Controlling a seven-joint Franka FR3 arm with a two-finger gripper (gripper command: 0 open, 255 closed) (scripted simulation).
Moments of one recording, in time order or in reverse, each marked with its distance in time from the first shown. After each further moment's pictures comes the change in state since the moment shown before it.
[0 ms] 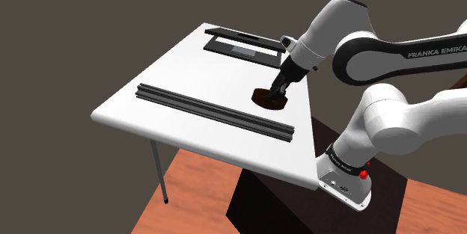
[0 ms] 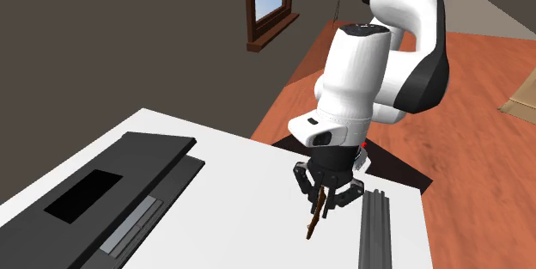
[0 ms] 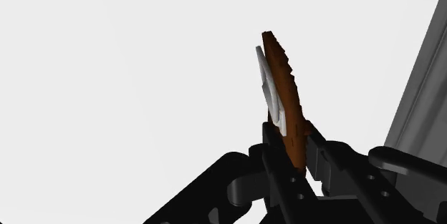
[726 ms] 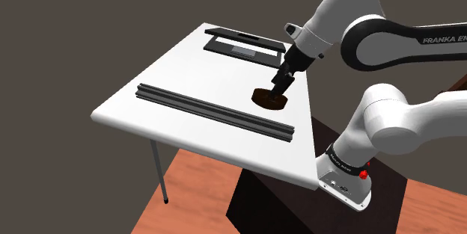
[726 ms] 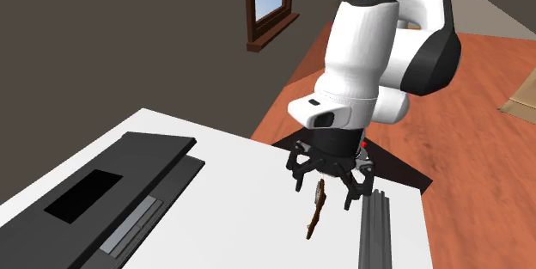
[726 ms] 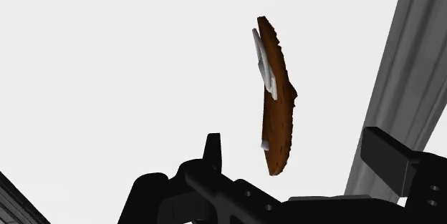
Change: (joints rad) arm -0.015 -0.035 -0.005 0.078 -0.013 -0.116 0.010
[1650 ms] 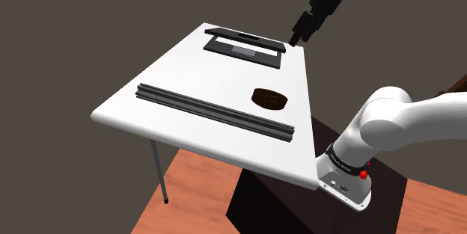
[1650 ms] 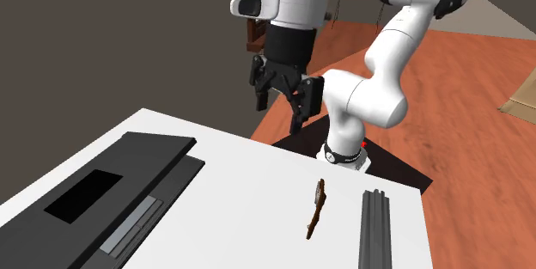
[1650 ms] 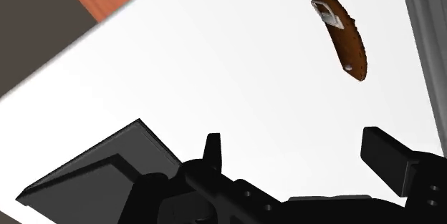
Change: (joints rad) arm -0.264 0.088 -0.083 0.415 -0.108 -0.427 0.194
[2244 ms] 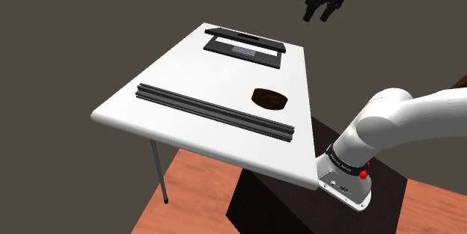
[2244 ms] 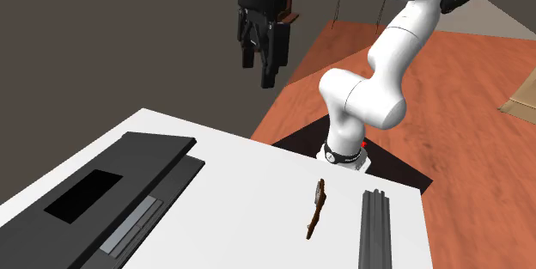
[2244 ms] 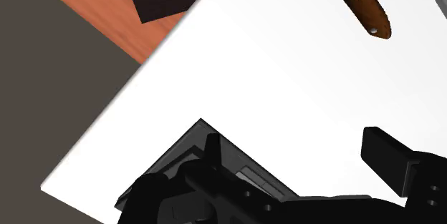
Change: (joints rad) arm -0.109 0.107 -0.037 0.245 -0.047 -0.194 0.108
